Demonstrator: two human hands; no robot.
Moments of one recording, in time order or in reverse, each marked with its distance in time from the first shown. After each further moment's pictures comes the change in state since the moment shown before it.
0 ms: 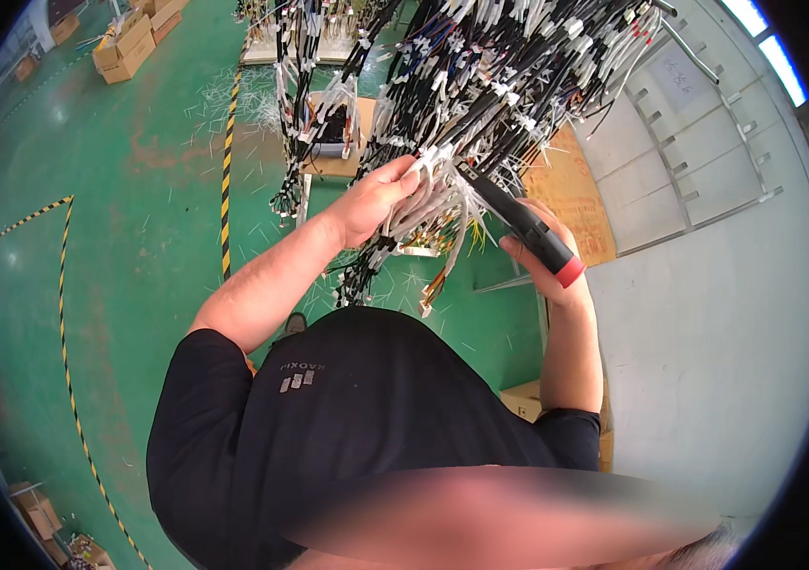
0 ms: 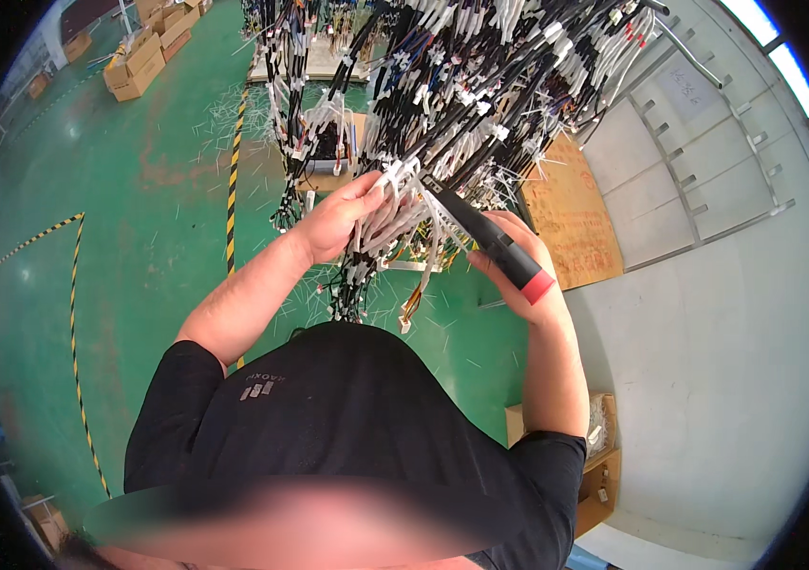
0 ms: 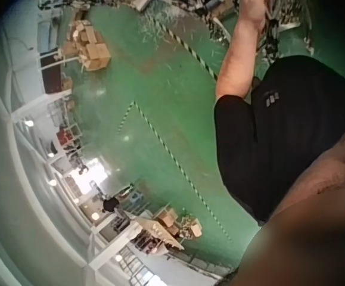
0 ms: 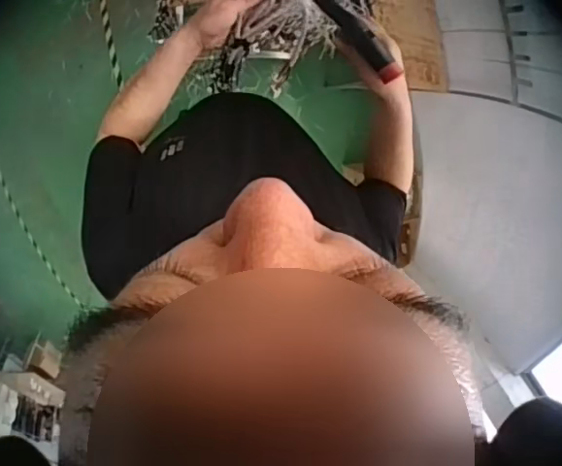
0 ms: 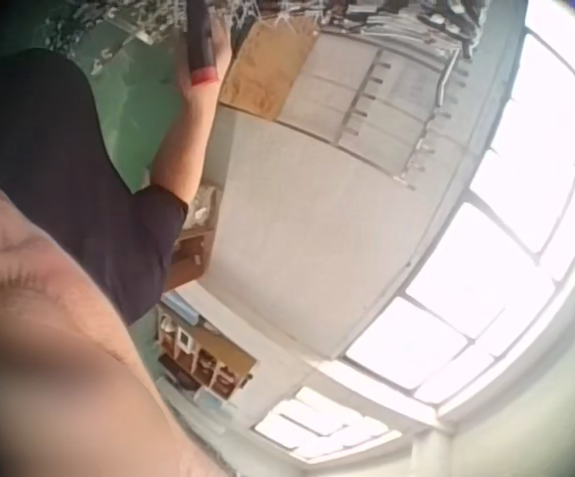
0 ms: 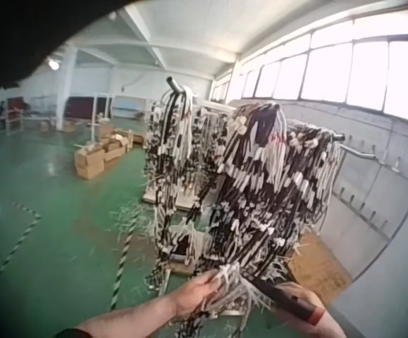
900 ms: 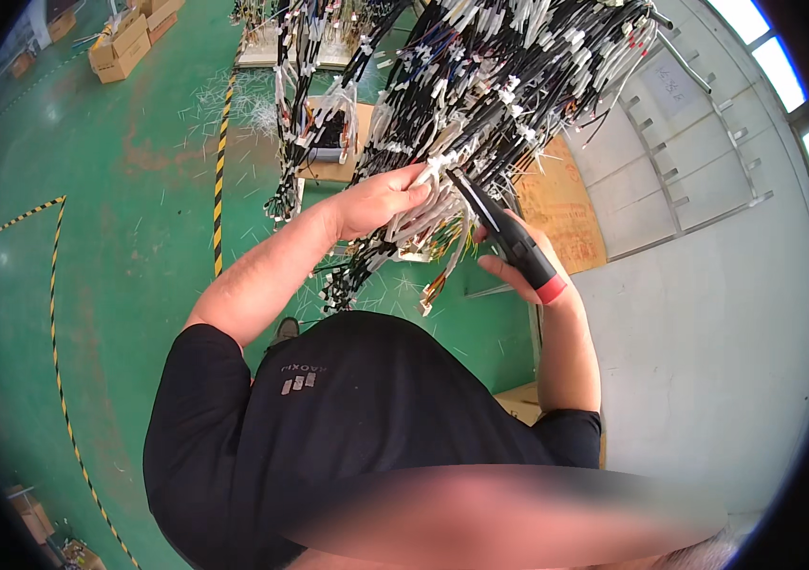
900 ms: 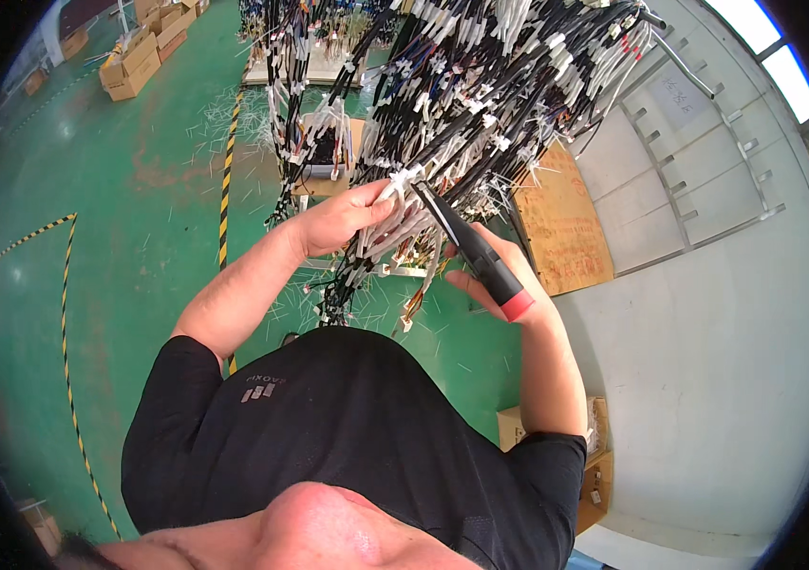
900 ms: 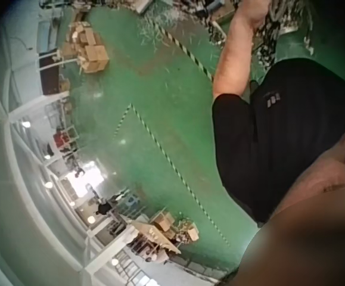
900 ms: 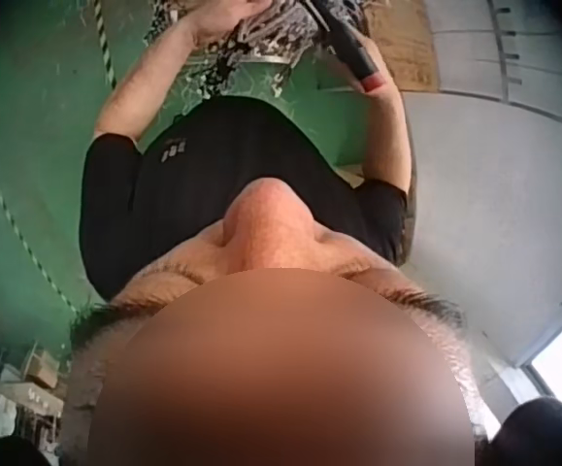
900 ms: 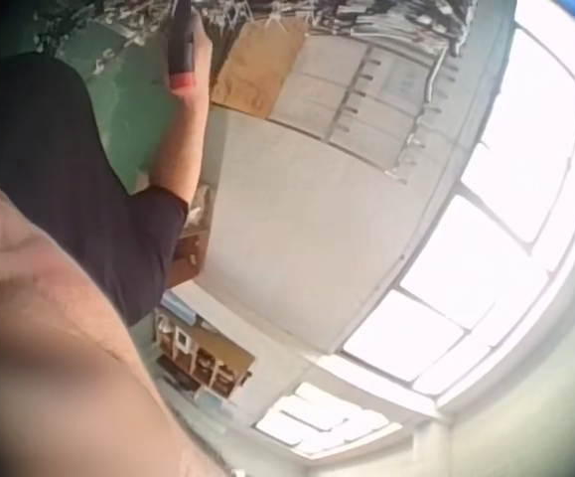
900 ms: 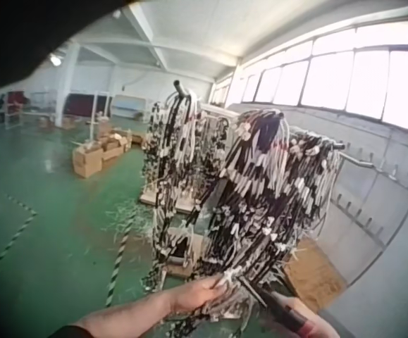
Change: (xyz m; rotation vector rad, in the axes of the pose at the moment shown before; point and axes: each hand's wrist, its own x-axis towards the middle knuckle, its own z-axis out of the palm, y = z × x) left_hand 0.003 0.020 -0.005 0.220 -0.223 -0.073; right_hand 0.008 -0.013 0.012 -0.055 -0.200 0.024
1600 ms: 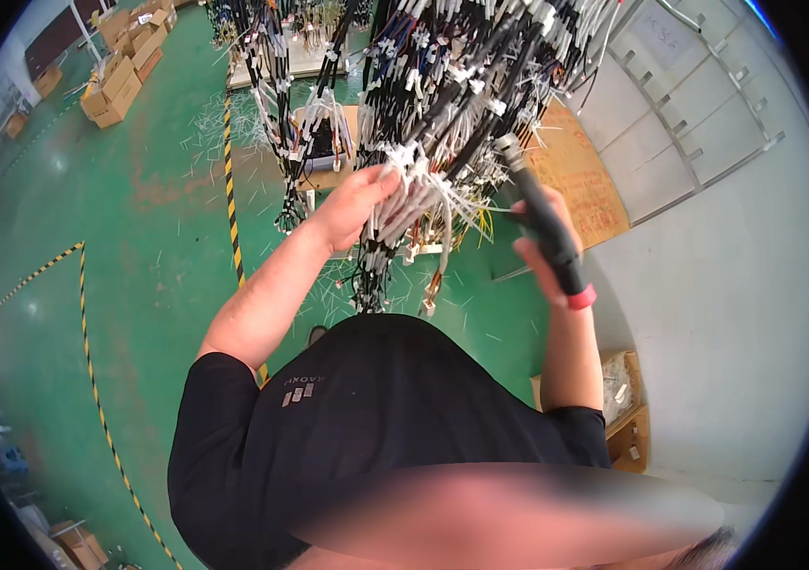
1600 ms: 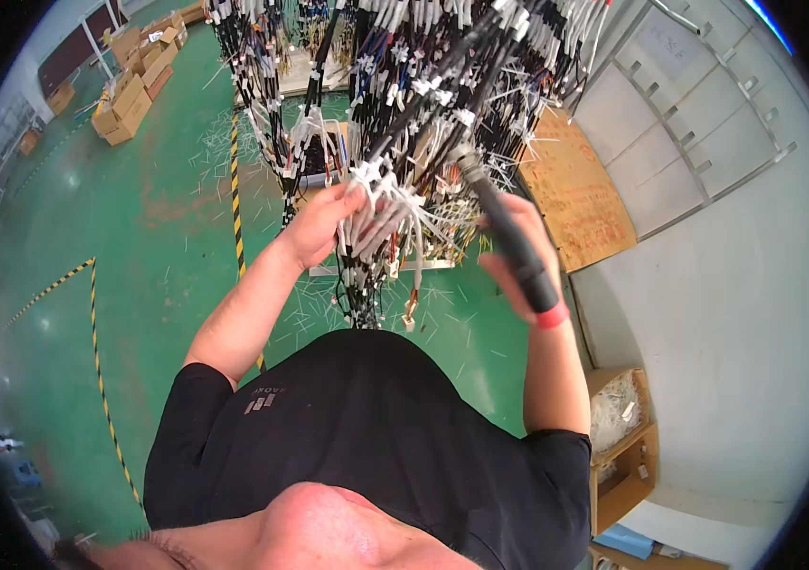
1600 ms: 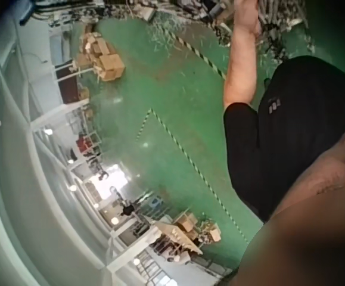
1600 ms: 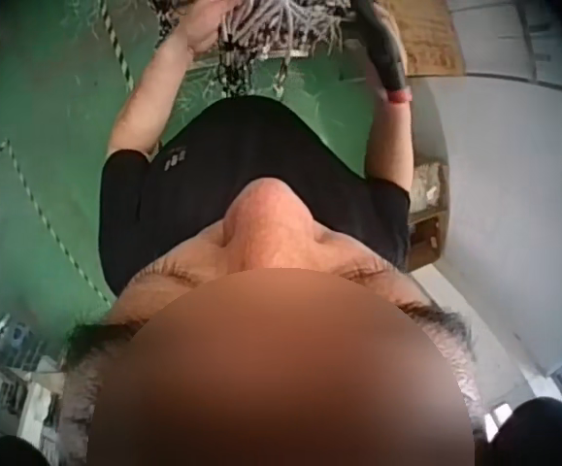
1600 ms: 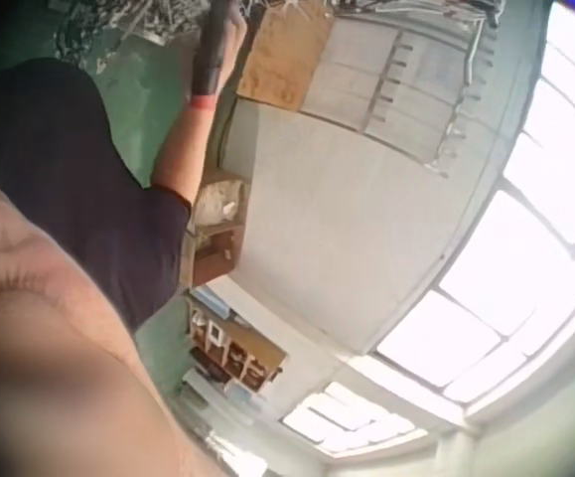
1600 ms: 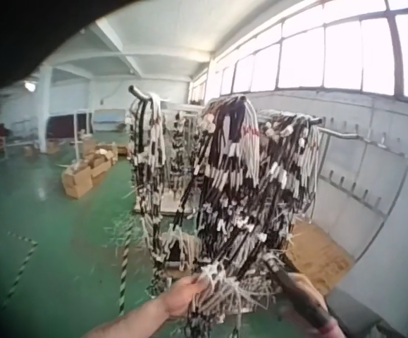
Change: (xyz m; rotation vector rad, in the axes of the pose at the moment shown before) left_hand 0.006 -0.008 -0.002 -0.187 0.195 -0.025; right_hand -0.028 0.050 0.001 0.105 0.473 -0.256
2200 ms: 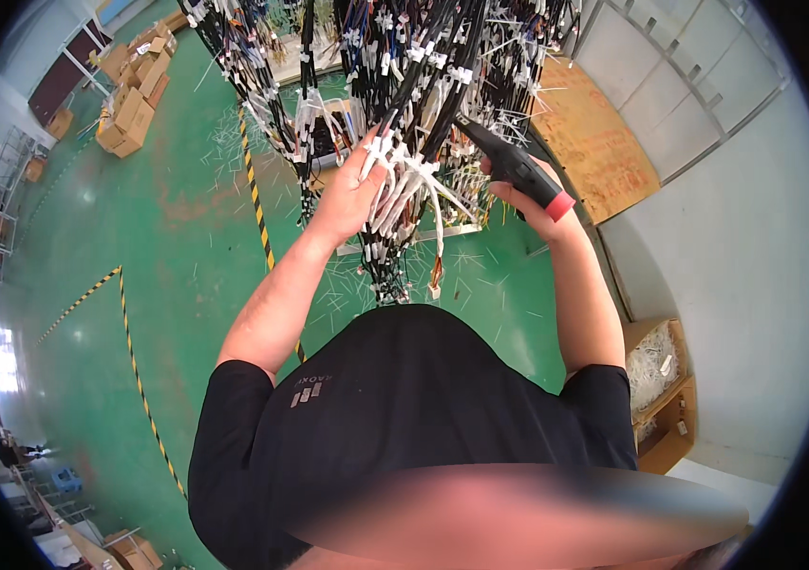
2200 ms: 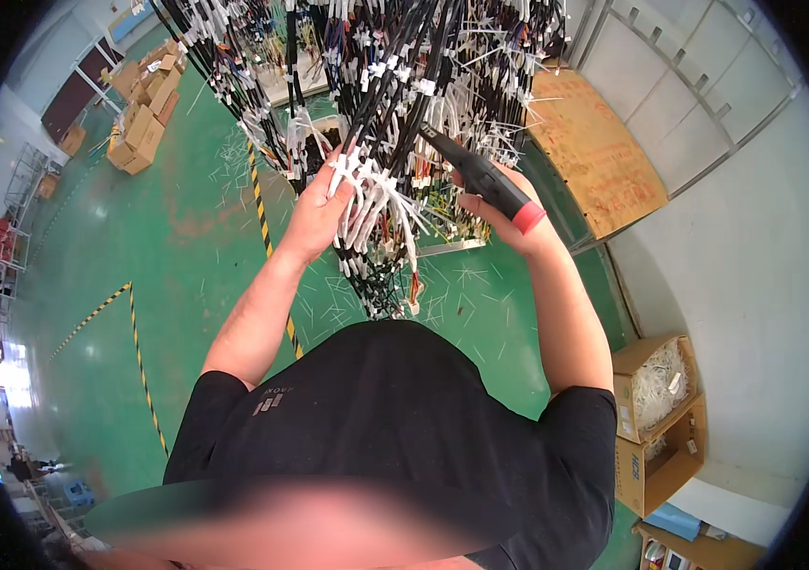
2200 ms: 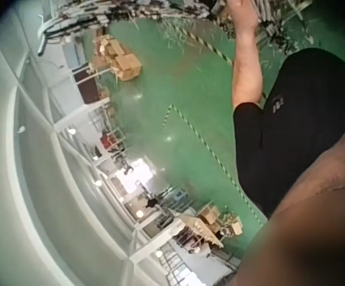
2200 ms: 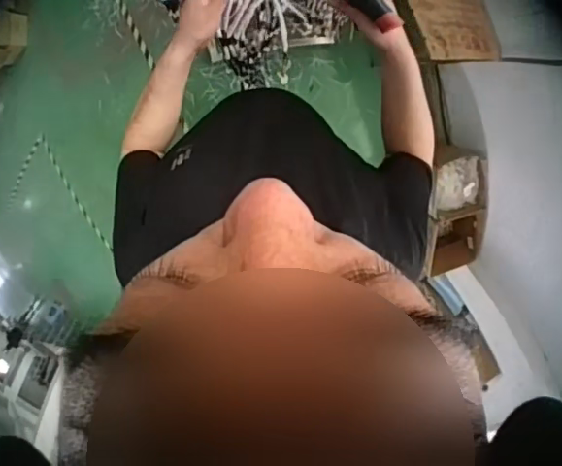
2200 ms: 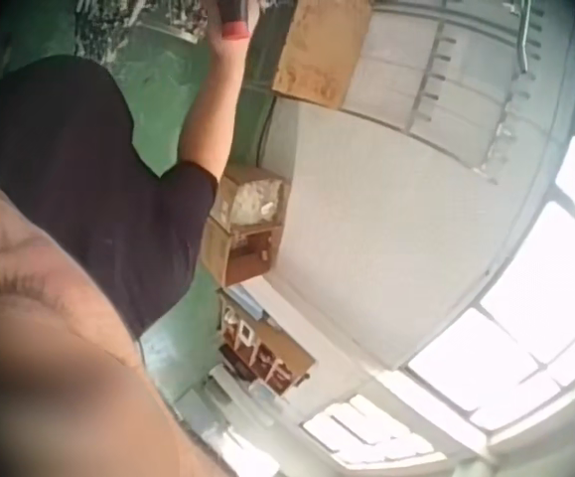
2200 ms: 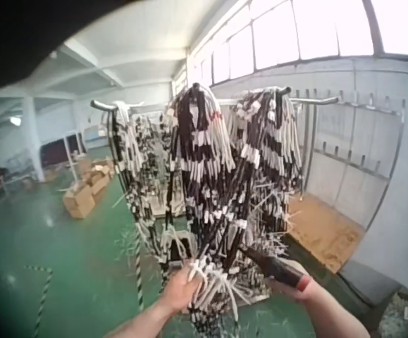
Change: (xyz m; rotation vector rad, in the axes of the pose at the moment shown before) left_hand 0.020 -0.018 0.004 0.722 0.198 0.326; right_hand 0.020 0.072 -0.002 0.205 -0.123 0.282
